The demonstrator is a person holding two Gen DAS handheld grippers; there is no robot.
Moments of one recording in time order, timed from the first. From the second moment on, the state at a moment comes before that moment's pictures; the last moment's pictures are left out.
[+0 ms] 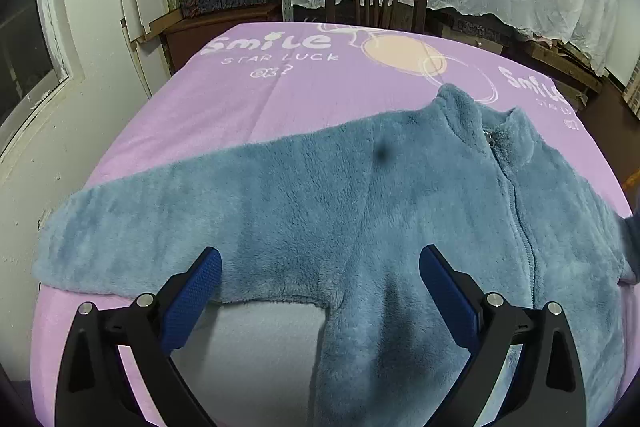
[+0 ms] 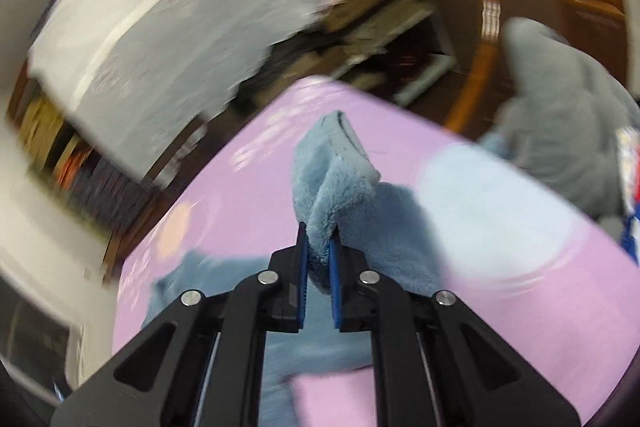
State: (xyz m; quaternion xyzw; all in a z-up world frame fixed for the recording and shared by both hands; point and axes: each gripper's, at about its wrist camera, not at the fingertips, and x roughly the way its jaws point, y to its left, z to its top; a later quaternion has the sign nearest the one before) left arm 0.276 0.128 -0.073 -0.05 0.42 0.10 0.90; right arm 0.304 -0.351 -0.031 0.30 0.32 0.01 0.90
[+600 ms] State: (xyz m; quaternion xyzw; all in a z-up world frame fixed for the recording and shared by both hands) left arm 0.267 0.117 -0.065 -0.06 0.42 0.04 0.91; right arm 0.297 -0.154 -0.090 0.12 0.48 0.20 0.84
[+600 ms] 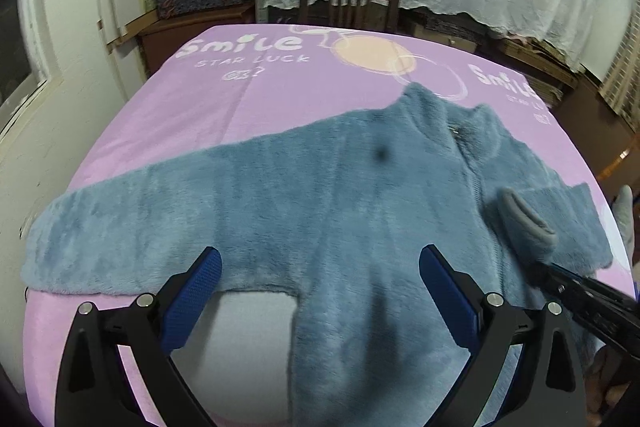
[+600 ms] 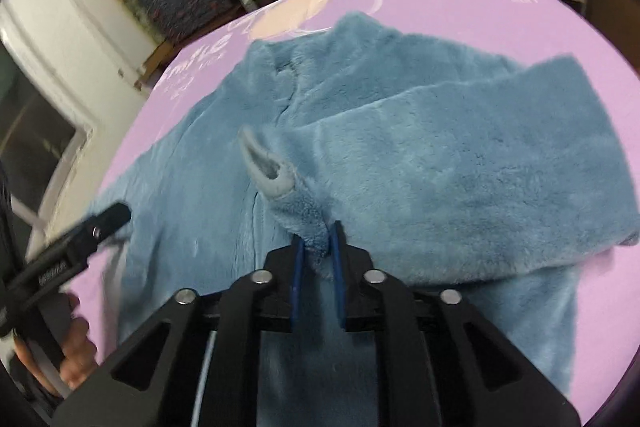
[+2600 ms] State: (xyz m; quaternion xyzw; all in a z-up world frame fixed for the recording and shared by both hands) left arm 0.296 0.143 -0.077 -0.09 0.45 -0.01 0.89; right arm 0.343 -0.221 -0.069 0.15 0.45 0.20 0.86
